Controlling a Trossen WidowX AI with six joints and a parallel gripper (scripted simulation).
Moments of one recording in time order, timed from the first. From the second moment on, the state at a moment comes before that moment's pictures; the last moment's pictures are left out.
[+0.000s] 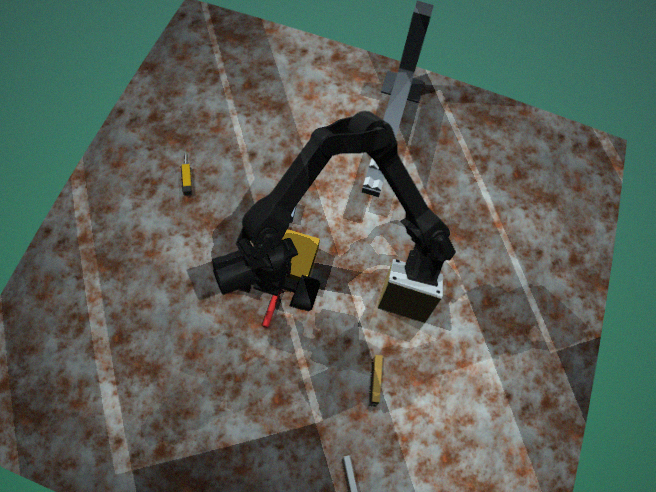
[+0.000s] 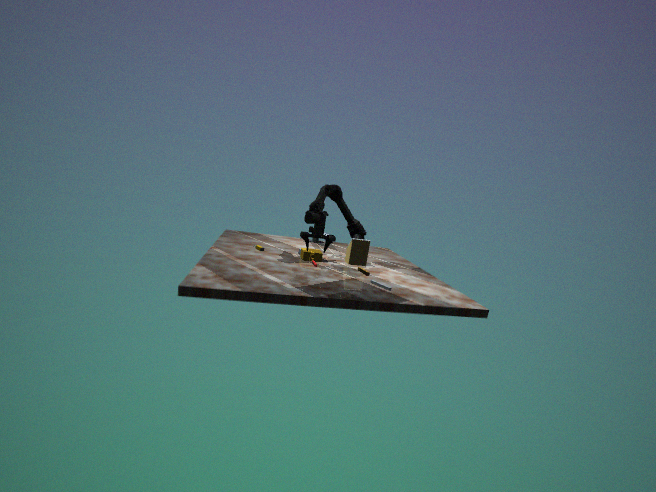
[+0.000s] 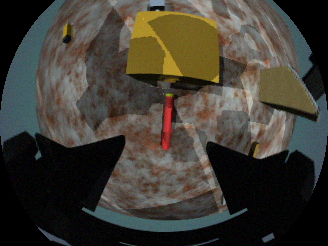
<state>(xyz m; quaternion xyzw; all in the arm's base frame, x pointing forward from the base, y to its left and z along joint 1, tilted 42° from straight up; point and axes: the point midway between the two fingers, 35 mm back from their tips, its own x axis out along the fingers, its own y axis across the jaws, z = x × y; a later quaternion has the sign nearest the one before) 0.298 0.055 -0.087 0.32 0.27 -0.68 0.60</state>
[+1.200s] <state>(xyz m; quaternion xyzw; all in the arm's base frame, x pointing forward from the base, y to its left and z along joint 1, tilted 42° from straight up) 0.294 0.017 -0.126 0.32 0.27 -0.68 0.61</state>
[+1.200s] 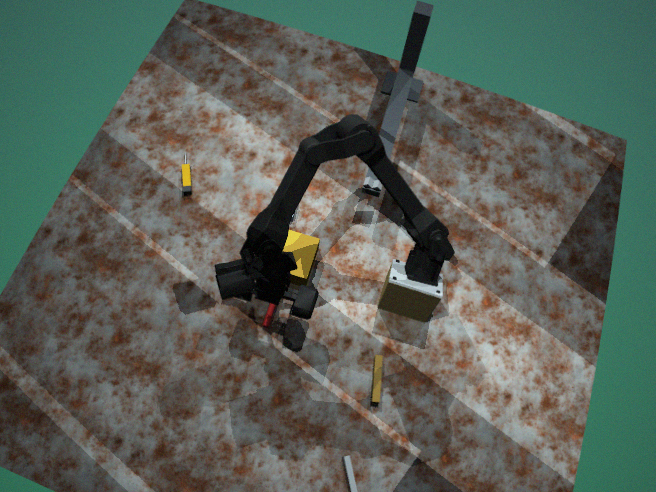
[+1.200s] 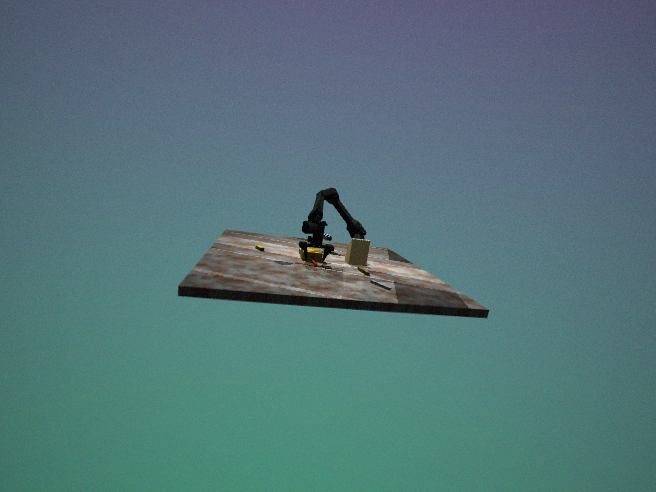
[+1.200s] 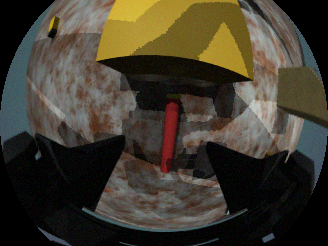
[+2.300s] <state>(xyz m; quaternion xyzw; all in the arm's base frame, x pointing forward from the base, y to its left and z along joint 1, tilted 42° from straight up) 0.291 0.009 -0.134 0.32 0.27 -0.68 0.60</state>
